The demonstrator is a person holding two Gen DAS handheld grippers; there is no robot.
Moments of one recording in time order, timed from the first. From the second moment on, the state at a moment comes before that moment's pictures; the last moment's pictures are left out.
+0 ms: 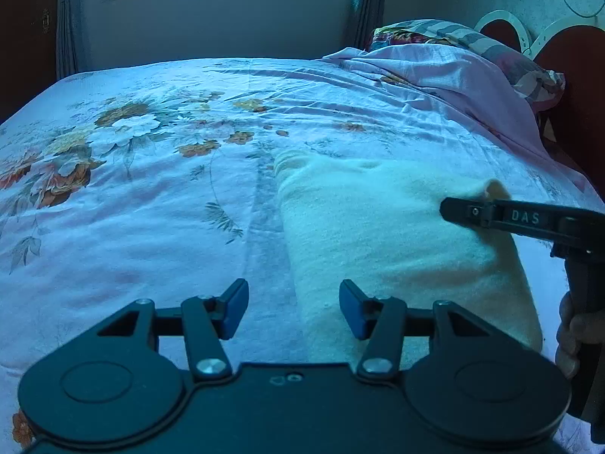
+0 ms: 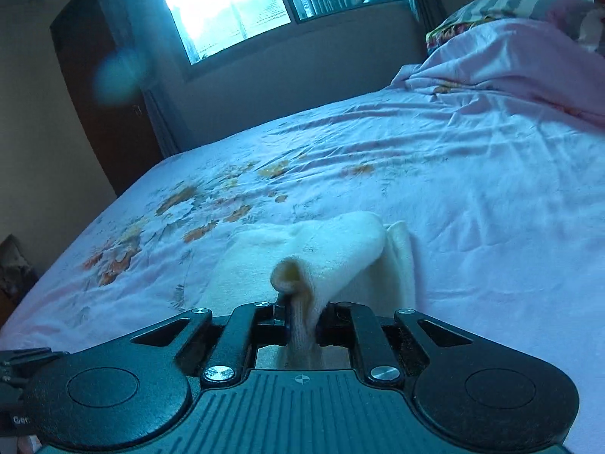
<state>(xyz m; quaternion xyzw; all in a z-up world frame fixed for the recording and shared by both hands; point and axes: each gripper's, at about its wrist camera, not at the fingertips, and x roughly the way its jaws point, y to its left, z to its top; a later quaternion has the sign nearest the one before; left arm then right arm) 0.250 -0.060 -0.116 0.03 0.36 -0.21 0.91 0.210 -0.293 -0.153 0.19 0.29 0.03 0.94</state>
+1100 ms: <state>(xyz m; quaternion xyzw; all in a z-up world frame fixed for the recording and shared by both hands) 0.216 -0.077 -0.146 -0.01 0.45 -0.22 0.87 0.129 -0.263 -0.168 0.15 0.37 0.02 0.92</state>
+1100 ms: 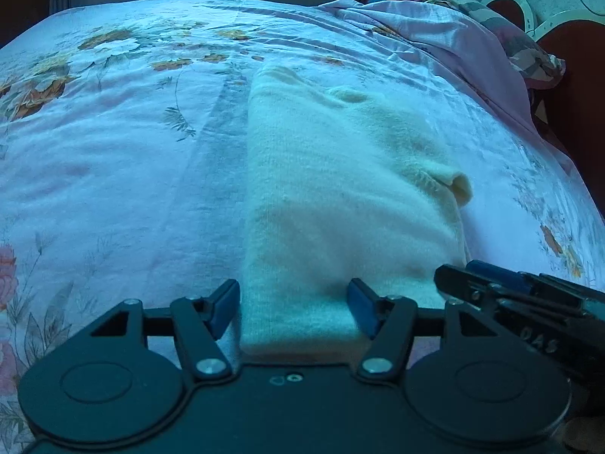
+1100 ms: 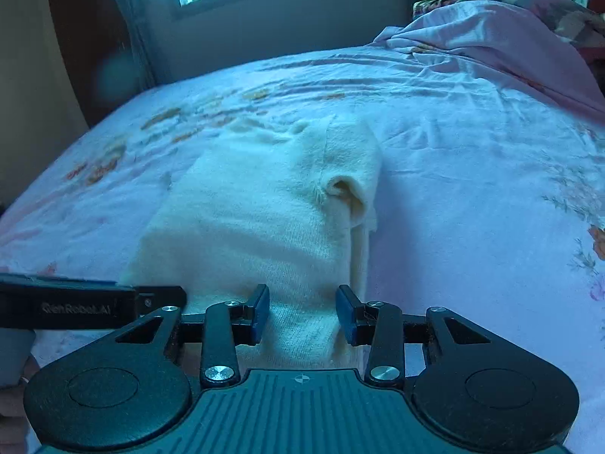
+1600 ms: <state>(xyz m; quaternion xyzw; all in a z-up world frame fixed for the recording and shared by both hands) 0.210 -0.066 -0.143 -0.01 0.44 -0.20 0.88 0.124 -0.286 -0.181 0.30 0.39 0.02 0.87</state>
